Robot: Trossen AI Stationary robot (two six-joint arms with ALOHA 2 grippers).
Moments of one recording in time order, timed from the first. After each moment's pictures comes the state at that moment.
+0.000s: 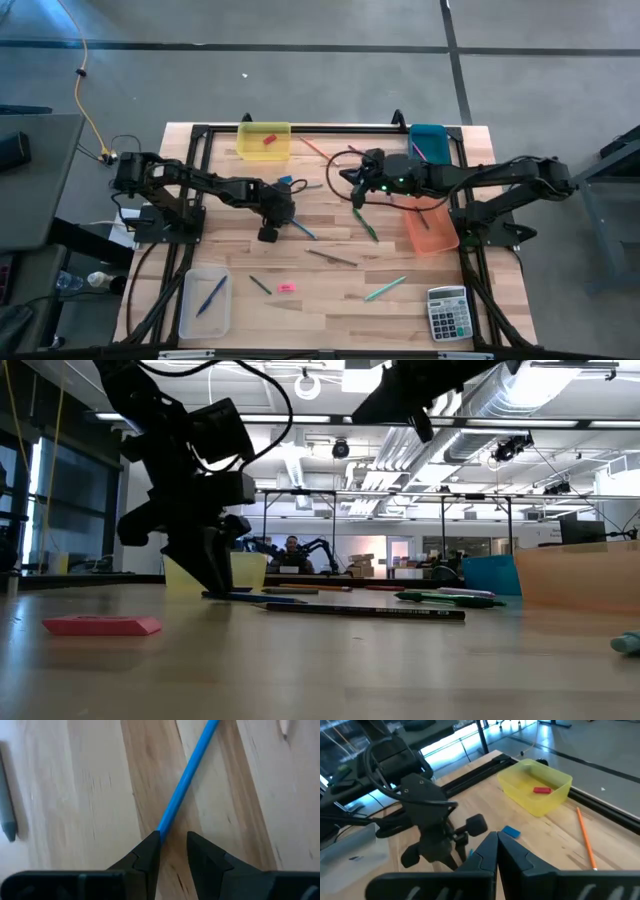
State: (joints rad) left arm 0.23 1.60 0.68 -0.19 0.08 0.32; right arm -0.06 1.31 0.95 0.01 0.27 0.40
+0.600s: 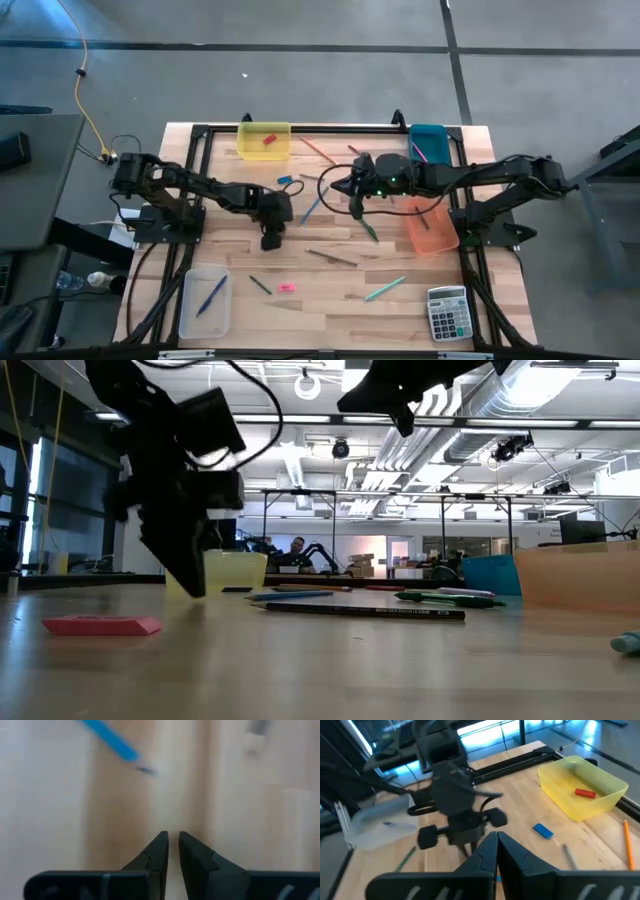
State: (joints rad) left arm 0.15 1.56 0.67 -0.25 0.14 -0.10; right arm -0.06 1.36 0.99 0.01 0.07 0.28
